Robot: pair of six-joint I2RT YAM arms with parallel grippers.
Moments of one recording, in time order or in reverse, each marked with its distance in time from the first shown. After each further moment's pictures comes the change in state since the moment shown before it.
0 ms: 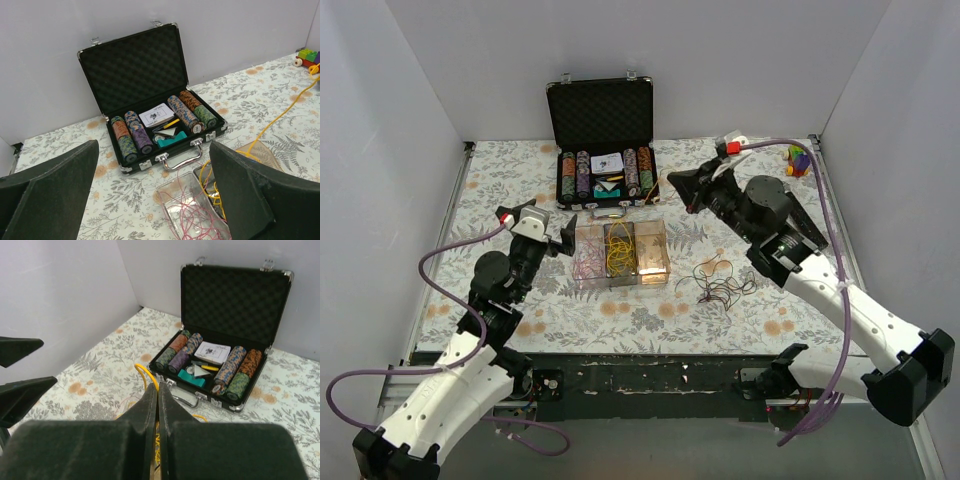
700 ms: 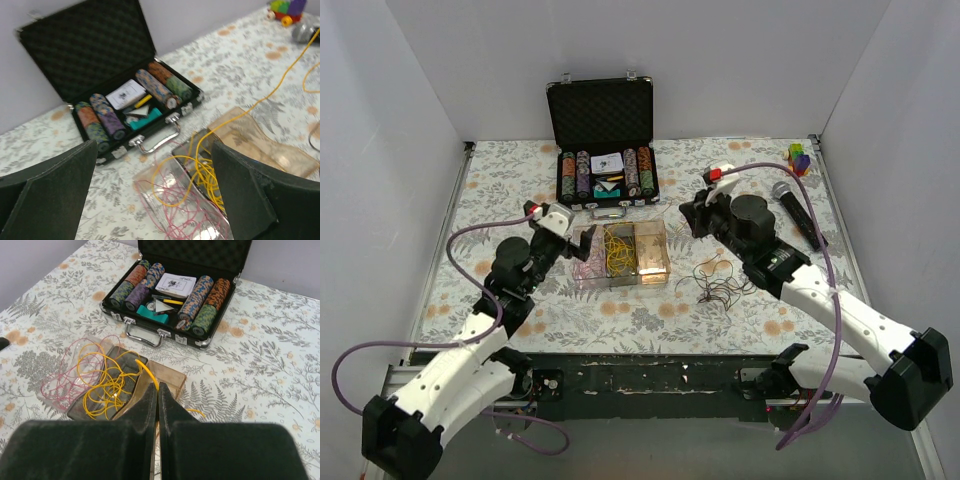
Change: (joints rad) left arm 0.000 0.135 -0.020 0.034 0.126 0.017; right arm 0.000 0.024 -0.147 -0.103 0.102 -0.088
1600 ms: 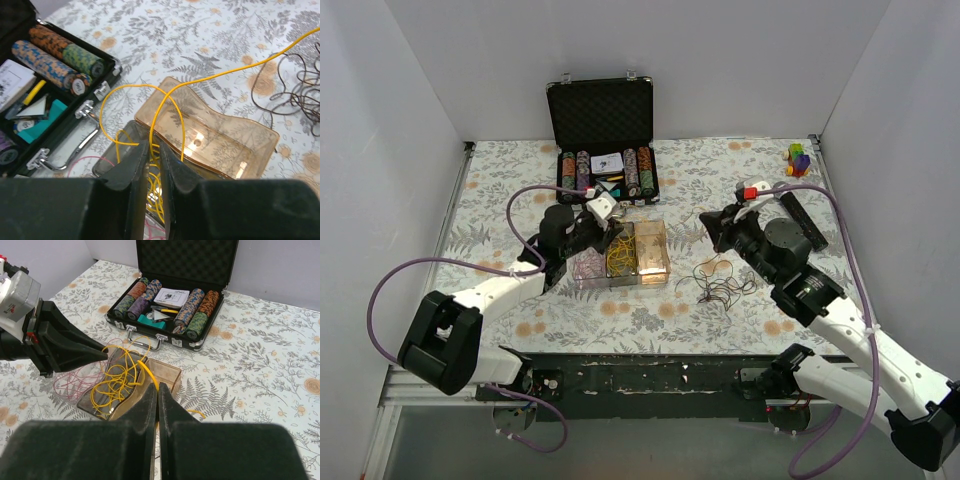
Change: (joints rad) left arm -0.001 0.596 0.136 0.154 0.377 -0.029; right arm 0.000 -0.306 -0.132 -0.077 0.034 0.011
